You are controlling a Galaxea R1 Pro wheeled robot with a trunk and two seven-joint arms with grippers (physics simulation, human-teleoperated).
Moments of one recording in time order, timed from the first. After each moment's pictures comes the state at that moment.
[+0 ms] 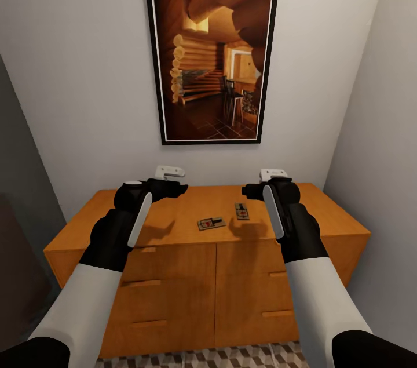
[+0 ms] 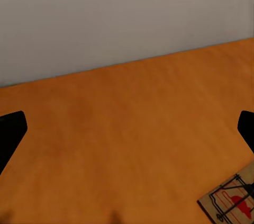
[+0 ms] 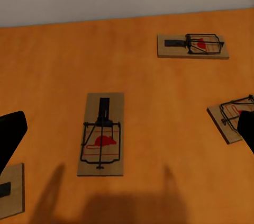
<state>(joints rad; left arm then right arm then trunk) -0.84 -0.08 -0.15 -1.30 0.03 0.90 -0.08 -0.88 0.17 0.02 -1.25 -0.05 1.04 -0.22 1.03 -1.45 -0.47</state>
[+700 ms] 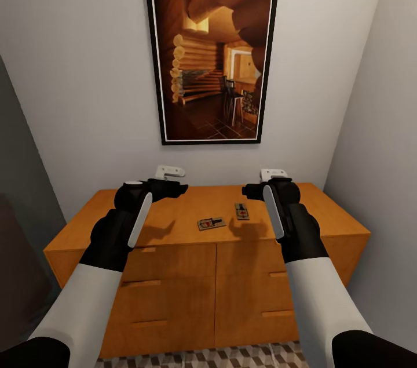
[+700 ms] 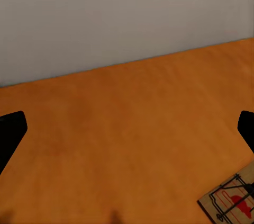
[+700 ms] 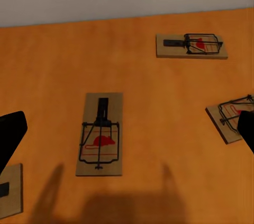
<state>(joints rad) -0.84 -0.09 -0.15 -1.30 0.02 0.90 -0.08 -0.88 0.17 0.02 -1.25 -0.05 1.04 -0.22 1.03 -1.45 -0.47</state>
